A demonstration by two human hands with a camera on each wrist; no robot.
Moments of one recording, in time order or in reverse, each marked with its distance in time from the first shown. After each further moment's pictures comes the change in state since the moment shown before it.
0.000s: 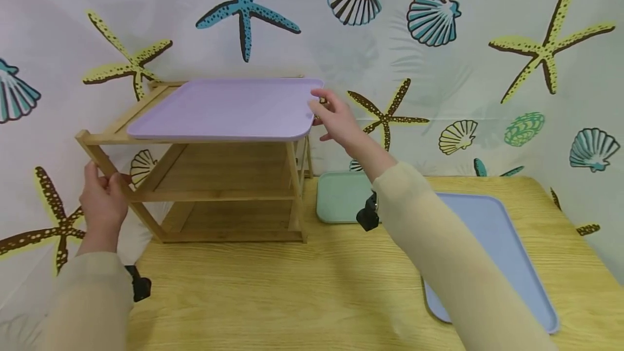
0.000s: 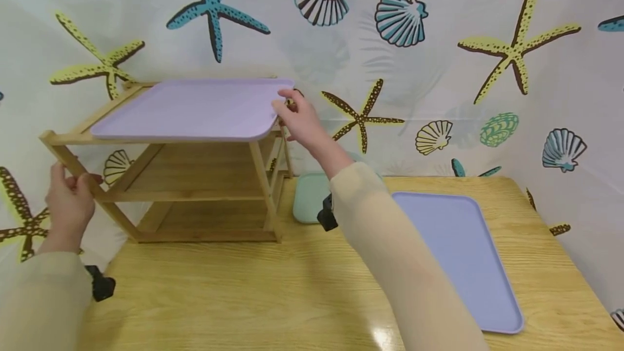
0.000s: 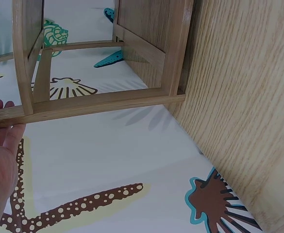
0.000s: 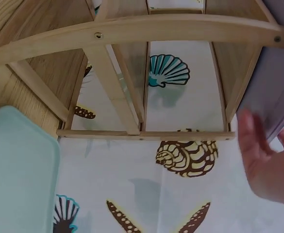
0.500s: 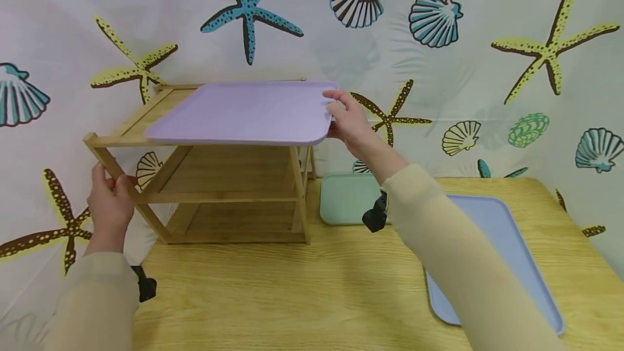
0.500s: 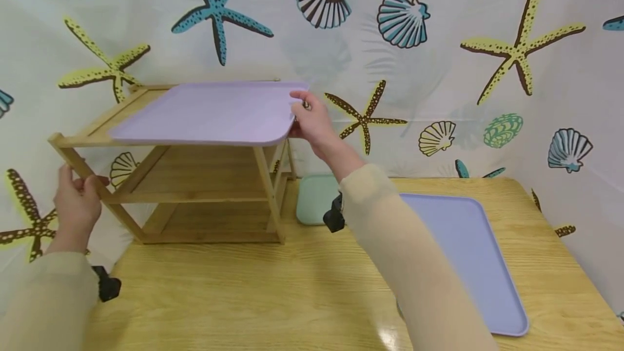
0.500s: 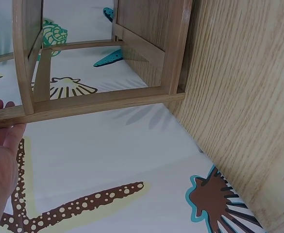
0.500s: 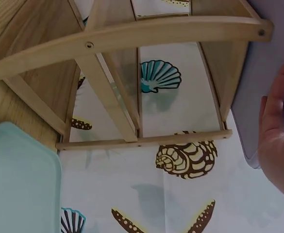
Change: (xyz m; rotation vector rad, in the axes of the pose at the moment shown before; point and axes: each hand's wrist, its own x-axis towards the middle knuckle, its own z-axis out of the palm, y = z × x) left_hand -0.003 0.004 -0.003 -0.031 -0.040 -0.018; right_hand 0.000 0.000 -0.007 0.361 0.074 0.070
